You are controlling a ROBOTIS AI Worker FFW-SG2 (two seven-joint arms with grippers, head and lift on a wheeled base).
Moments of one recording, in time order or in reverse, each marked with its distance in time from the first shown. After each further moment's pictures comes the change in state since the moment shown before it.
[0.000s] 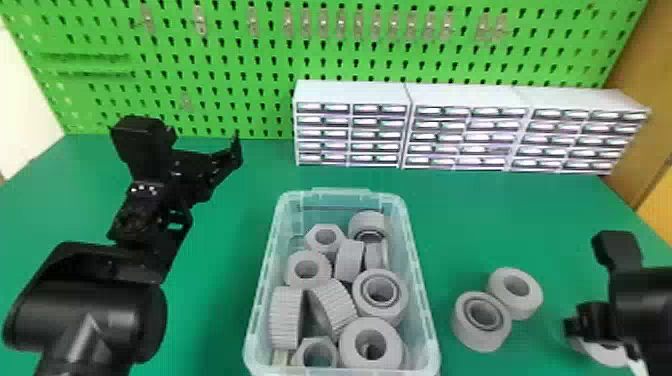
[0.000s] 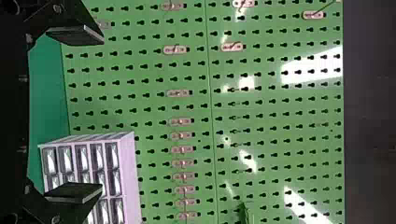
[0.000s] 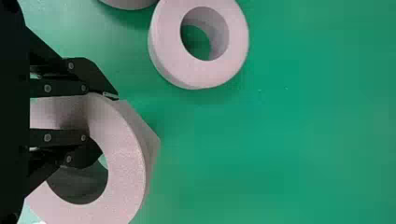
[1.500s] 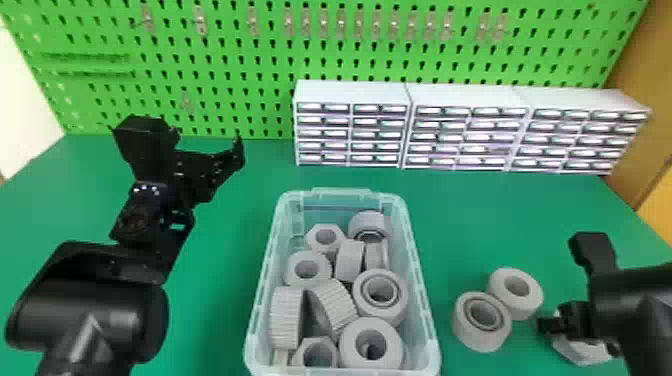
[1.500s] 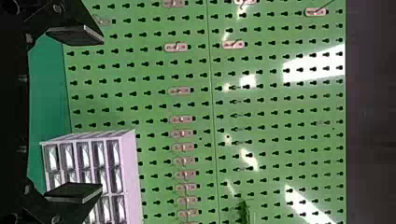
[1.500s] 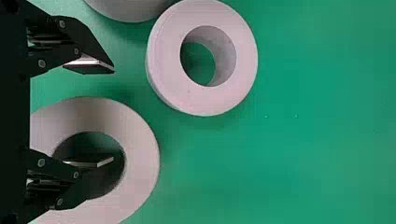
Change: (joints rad) left arm -0.001 0.000 -0.007 0.000 0.002 0.006 0.000; right arm -0.020 -0.001 0.049 0.078 -0.008 -0.064 0.000
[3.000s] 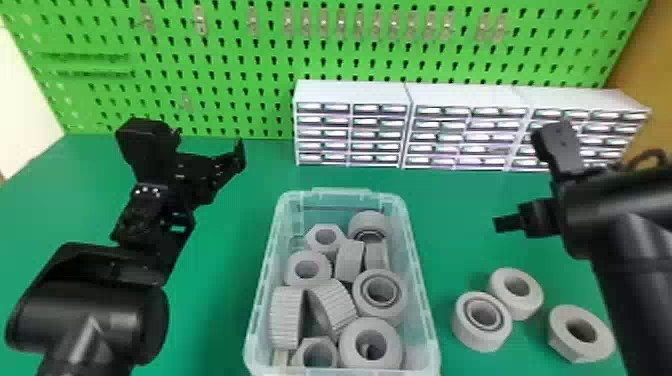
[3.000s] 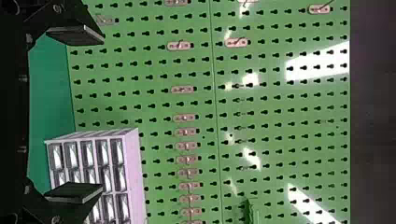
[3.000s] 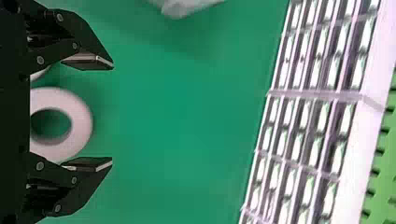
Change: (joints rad) left arm 0.004 0.000 0.000 0.000 -0.003 0.006 -0.005; right arm -0.209 -0.018 0.225 -0.165 0.007 0.010 0.079
